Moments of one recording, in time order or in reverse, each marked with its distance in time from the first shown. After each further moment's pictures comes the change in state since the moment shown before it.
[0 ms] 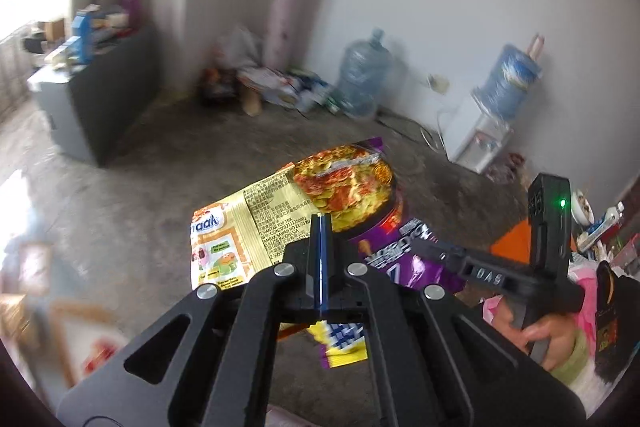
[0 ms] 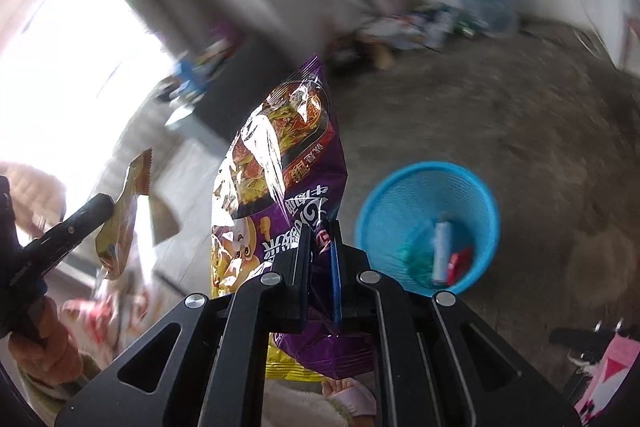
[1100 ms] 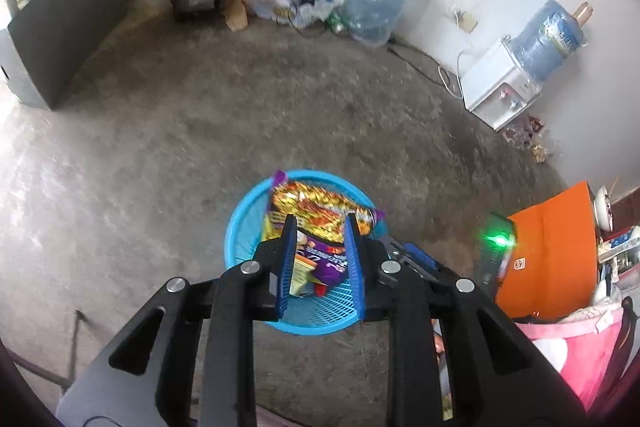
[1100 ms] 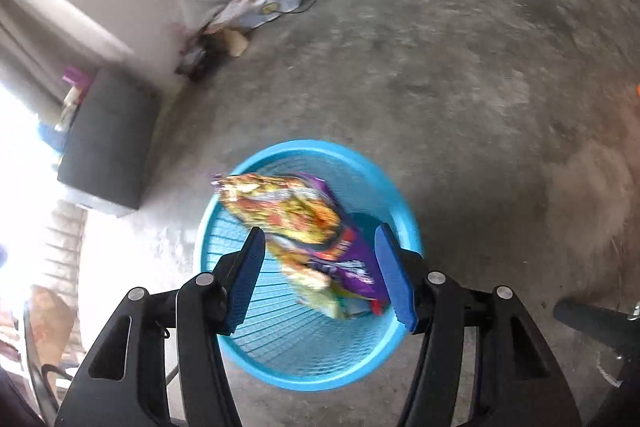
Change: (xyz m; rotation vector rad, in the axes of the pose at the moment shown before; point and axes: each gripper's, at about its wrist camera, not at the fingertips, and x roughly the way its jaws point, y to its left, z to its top) left arm 0.190 0.018 0.013 -0.086 0.265 -0.012; right arm 0.173 -0.143 -0.003 0.301 0.006 -0.282
